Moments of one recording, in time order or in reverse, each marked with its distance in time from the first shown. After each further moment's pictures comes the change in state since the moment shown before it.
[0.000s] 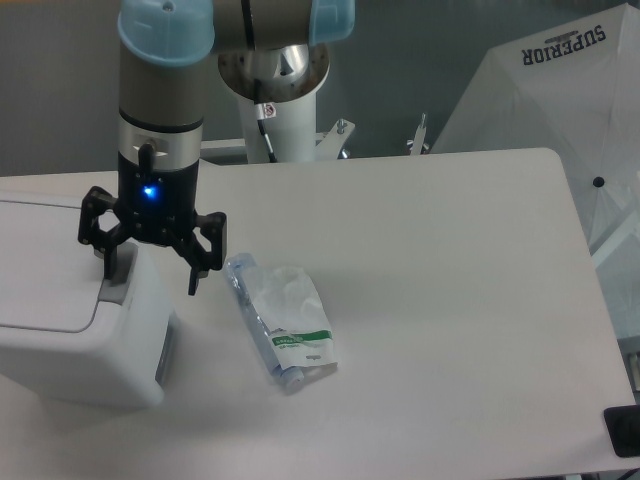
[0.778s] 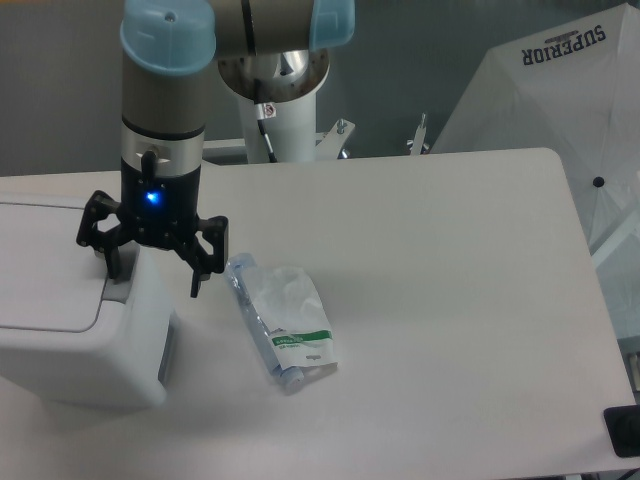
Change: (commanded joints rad) arm 0.002 -0.002 0.003 0.000 -0.003 0.000
